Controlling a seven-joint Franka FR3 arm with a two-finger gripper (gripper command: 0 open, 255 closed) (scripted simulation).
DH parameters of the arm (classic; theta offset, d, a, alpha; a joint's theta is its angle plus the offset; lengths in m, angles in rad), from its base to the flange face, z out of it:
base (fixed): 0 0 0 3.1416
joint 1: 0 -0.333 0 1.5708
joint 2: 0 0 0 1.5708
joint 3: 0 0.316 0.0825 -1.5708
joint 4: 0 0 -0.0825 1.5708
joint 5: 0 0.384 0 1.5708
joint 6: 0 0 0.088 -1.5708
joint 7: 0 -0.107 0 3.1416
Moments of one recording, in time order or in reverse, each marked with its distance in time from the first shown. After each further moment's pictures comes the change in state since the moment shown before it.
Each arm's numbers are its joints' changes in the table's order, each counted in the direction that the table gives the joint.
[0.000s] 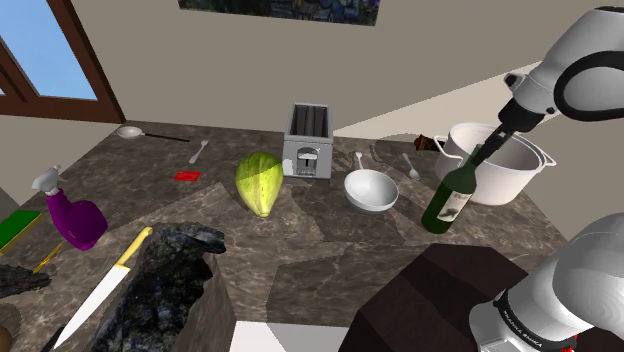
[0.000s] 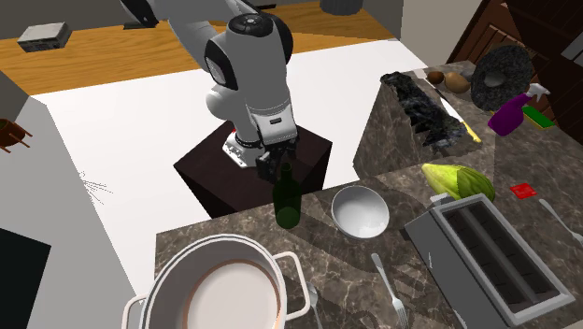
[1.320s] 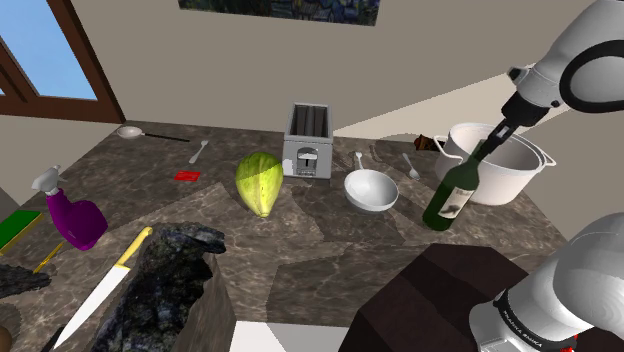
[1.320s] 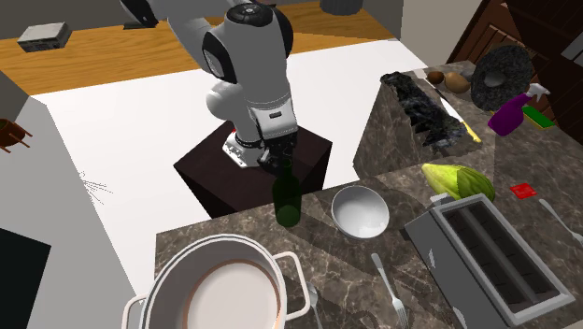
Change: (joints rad) arm -0.007 -0.004 0.013 -0.033 0.013 -0.036 0.000
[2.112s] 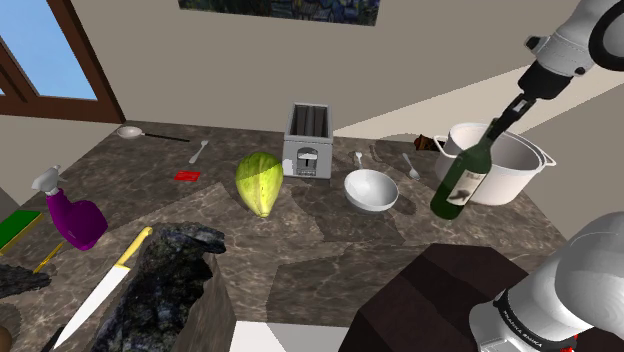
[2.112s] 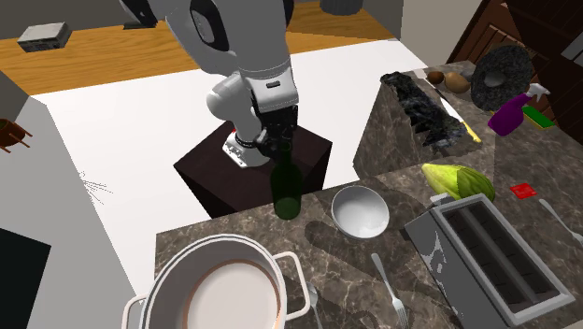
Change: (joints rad) arm -0.025 0.010 0.045 -0.159 0.047 -0.148 0.005
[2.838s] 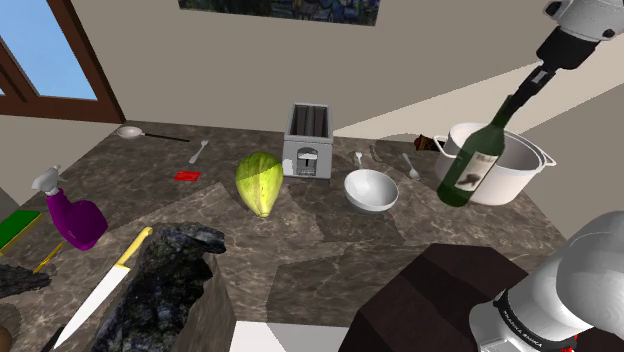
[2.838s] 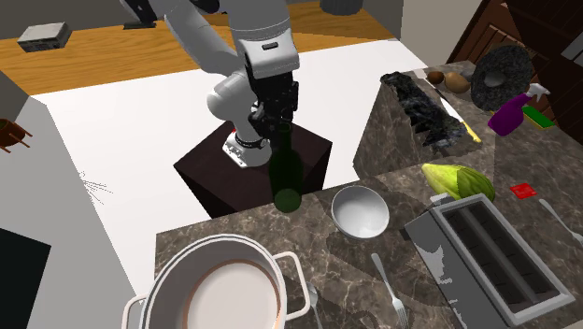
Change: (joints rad) arm -0.020 0.037 0.033 -0.167 0.035 -0.129 0.007
